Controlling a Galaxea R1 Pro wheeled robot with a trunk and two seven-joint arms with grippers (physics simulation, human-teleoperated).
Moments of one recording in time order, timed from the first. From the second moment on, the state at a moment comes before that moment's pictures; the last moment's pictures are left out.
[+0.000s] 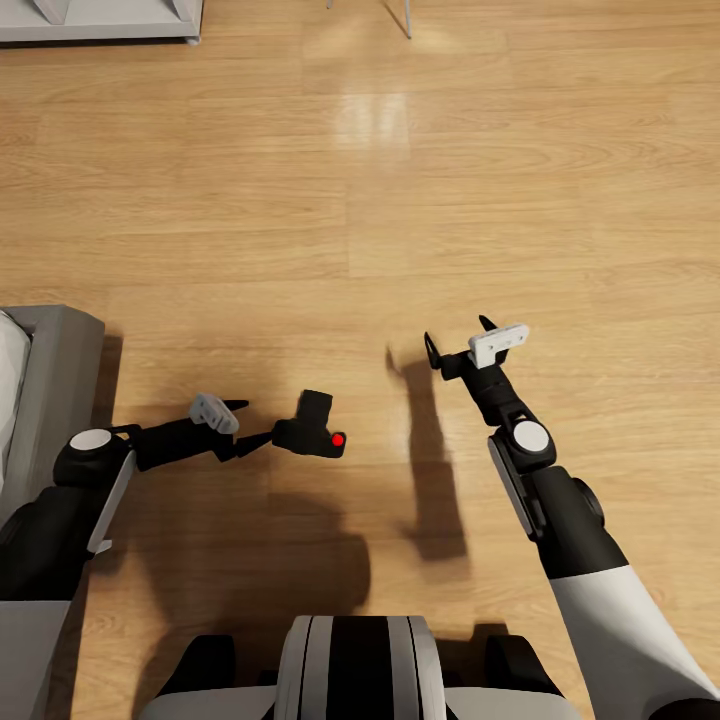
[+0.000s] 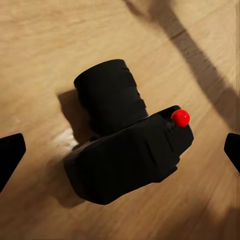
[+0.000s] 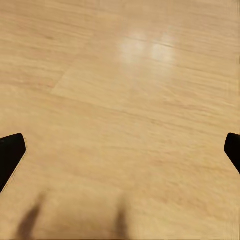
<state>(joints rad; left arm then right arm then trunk) -0.68 0.30 -0.01 -1.43 0.00 0.46 -0.95 -0.77 -0.05 0.18 -1.38 0.12 -0.01 0.07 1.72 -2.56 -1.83</state>
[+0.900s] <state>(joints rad) -0.68 0.22 -0.05 -1.43 -0.14 0.46 -0.95 -0.77 -0.05 0.19 -1.38 0.12 -0.02 0.06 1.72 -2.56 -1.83</state>
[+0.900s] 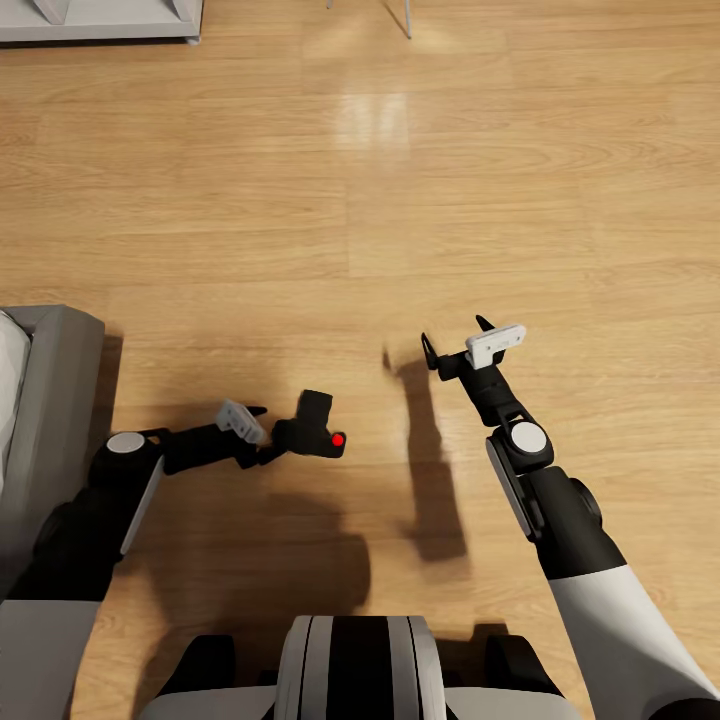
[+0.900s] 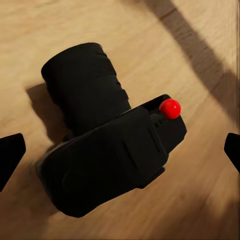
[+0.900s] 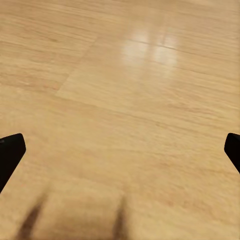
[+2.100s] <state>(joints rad) -0.68 0.22 -0.11 -1.43 -0.18 0.42 -0.95 -0.77 -0.05 0.19 -1.38 0.12 -0.02 0.06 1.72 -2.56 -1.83</state>
